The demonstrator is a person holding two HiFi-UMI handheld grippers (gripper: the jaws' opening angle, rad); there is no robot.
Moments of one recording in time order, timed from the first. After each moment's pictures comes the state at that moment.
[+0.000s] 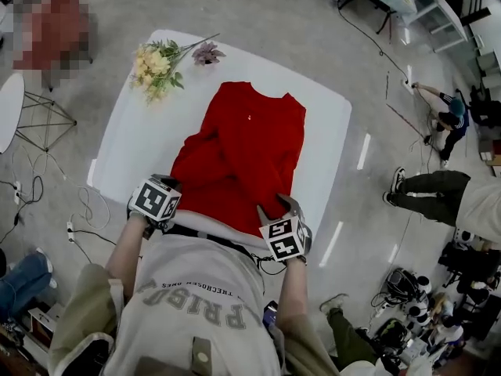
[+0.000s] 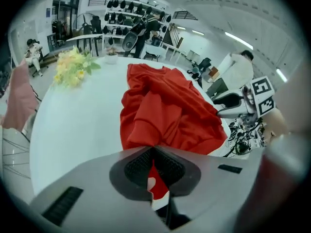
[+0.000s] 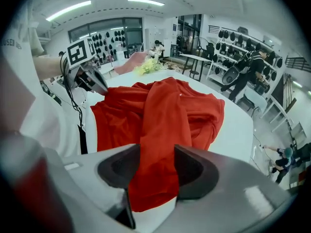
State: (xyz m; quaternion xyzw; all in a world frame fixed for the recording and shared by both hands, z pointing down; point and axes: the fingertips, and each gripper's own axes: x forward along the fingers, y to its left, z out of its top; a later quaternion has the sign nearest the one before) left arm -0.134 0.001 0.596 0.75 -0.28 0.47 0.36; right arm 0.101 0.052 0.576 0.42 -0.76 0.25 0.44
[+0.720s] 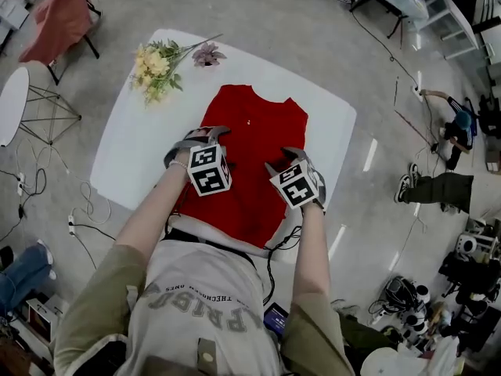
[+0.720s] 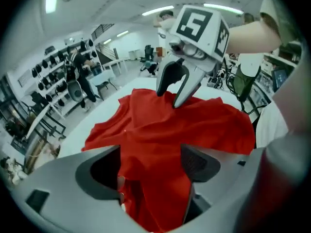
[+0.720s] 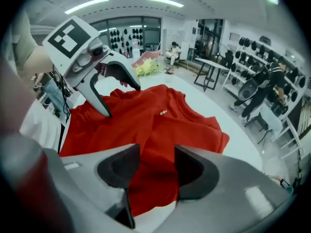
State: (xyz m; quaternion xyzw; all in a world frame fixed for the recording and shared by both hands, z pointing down) left arm 0.029 -0.103 0.590 0.85 -0.10 0.52 0.00; right arm 0.128 -0.094 0.592 0.33 -0.80 0.20 0.46
